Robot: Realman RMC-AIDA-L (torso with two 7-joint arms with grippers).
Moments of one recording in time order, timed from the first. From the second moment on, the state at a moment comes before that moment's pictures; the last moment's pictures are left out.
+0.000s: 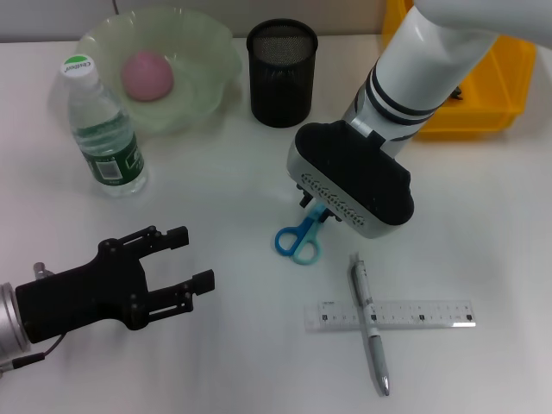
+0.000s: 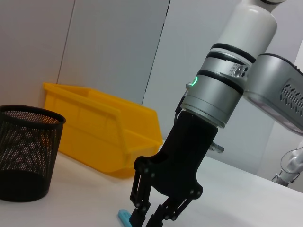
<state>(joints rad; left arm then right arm) -0.30 -2.07 0.76 0.44 1.81 1.64 -1.05 1.10 2.09 -1.75 -0.67 -2.41 -1.16 1.19</state>
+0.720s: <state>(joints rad) -0.30 -2.07 0.76 0.44 1.80 1.64 -1.05 1.04 2.09 -1.78 -0.75 -2.44 -1.17 1.20</state>
